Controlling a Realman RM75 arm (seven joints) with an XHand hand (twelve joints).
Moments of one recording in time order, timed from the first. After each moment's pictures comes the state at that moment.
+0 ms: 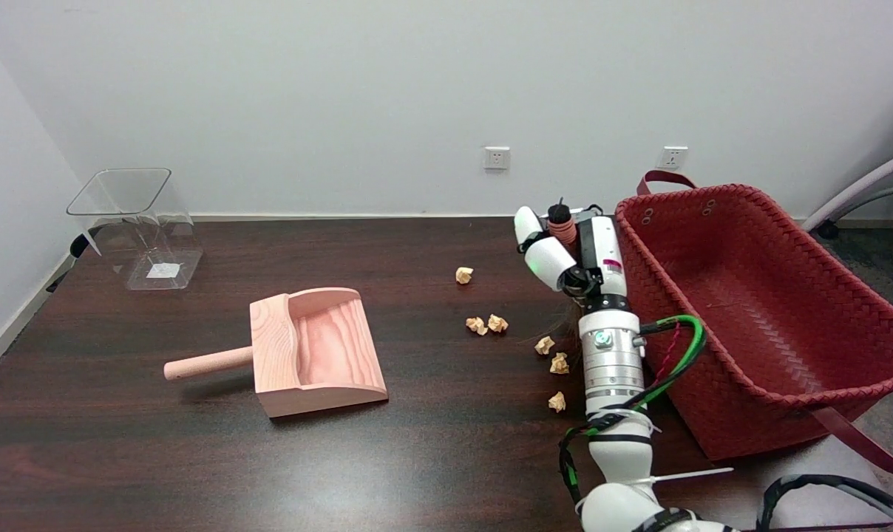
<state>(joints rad) -0.01 -1.27 -2.22 1.43 1.27 1.21 0.19</state>
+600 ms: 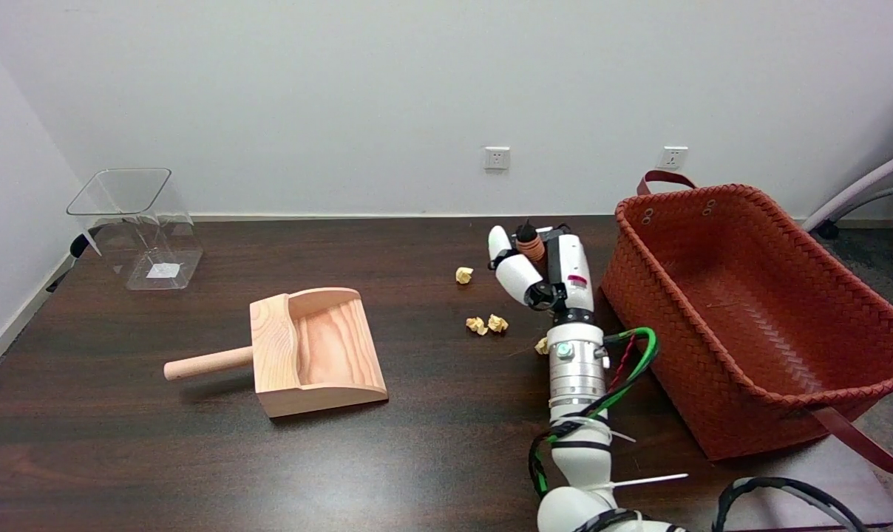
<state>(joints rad) 0.07 -1.40 -2.23 1.20 1.22 1.24 0.21</state>
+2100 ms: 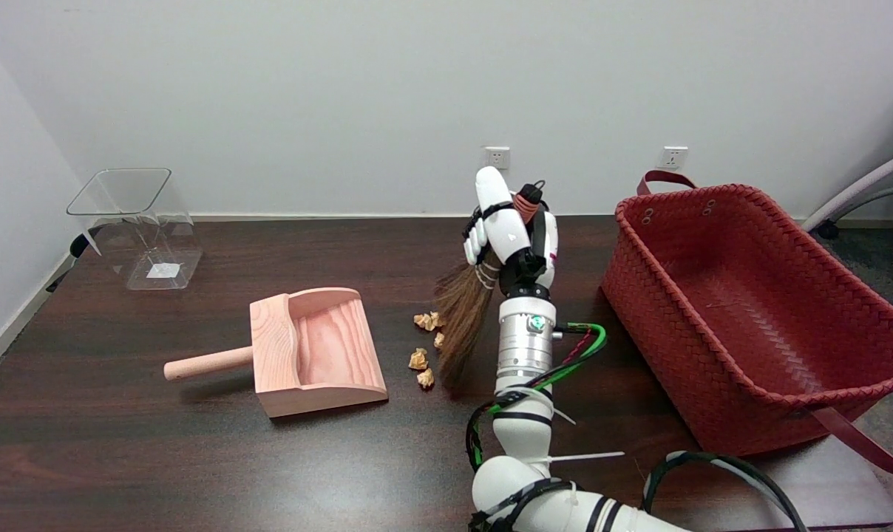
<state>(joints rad) 0.21 -1.56 -2.25 1.09 1.27 1.27 0.82</state>
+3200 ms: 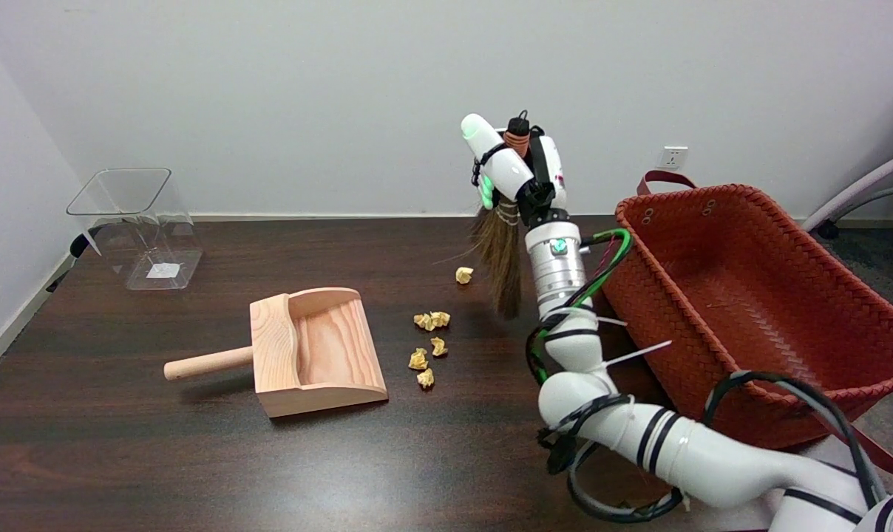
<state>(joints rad) 0.36 -1.31 -2.21 1.10 1.19 0.99 0.79</state>
